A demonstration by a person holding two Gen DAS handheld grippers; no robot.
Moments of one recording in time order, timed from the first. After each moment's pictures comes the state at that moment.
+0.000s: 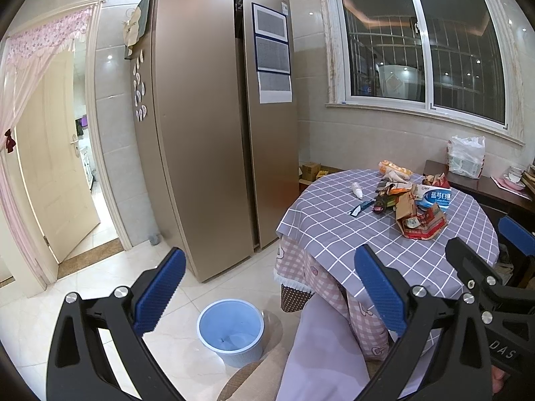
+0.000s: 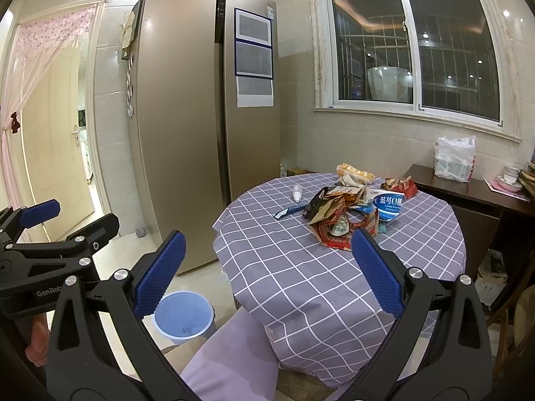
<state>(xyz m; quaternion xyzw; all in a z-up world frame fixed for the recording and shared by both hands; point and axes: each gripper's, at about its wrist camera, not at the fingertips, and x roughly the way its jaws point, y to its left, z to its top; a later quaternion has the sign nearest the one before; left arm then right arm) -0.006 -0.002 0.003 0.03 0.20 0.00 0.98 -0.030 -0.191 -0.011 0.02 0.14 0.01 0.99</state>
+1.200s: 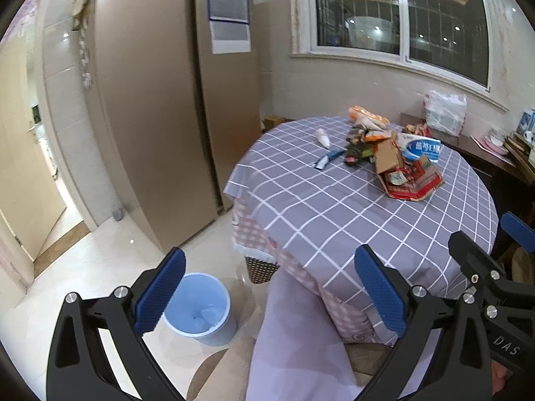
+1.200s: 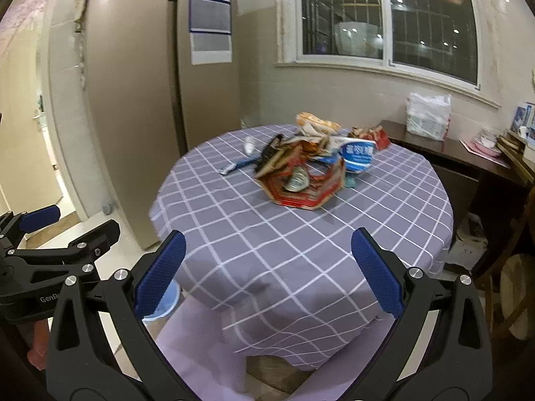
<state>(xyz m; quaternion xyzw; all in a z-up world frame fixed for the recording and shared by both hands) 0.082 -0.057 -0.057 0.05 0.30 -0.08 0.95 0.025 -0.236 -0.057 0.03 0.24 -0.07 0.97</state>
